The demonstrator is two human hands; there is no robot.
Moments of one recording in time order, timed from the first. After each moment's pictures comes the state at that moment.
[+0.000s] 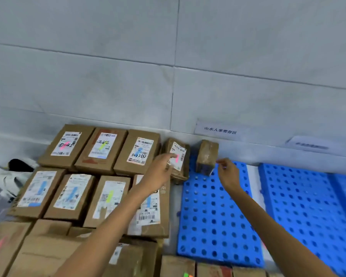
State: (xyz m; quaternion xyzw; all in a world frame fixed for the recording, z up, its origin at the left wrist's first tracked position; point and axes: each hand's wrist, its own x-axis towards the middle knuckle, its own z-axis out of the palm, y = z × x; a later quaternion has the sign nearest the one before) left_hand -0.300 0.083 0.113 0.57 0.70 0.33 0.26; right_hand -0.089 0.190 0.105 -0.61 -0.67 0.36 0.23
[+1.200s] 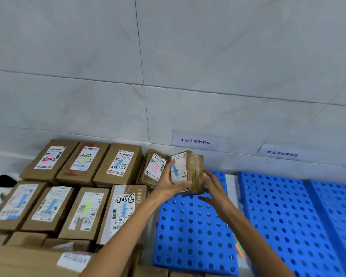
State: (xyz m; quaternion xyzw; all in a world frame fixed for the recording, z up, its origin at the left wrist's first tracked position) left_hand -0.167 0.119 0.136 0.37 0.62 0.48 0.49; right_hand 0.002 0.174 0.142 -0.48 -0.52 0.66 0.24
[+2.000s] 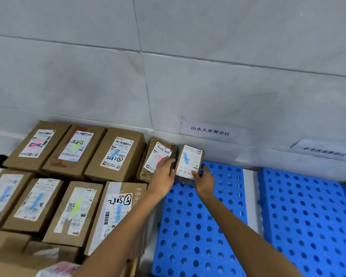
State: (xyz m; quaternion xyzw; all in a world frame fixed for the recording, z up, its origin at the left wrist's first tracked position) left_hand -0.214 0.187 0.029 0.48 0.79 0.29 0.24; right_hand -0.086 0.261 -0.002 -0.62 -0.64 0.42 0.15
